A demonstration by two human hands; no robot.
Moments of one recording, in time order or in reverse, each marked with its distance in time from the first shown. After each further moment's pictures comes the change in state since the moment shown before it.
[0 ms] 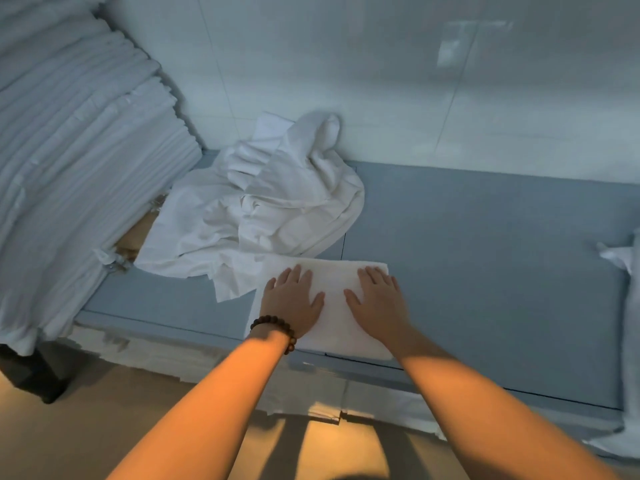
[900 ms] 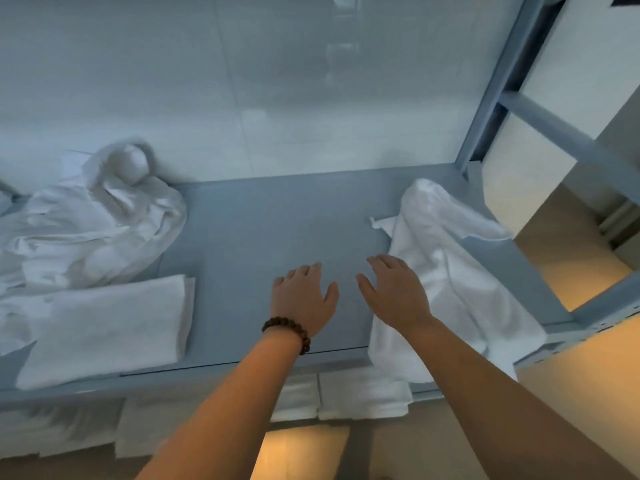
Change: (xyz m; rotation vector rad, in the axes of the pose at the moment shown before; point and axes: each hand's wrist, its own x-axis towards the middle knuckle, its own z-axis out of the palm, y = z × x) left_hand -0.052 0.401 0.006 -0.087 0.114 0.301; right_hand -0.176 0.335 -0.161 0.069 0.358 0.193
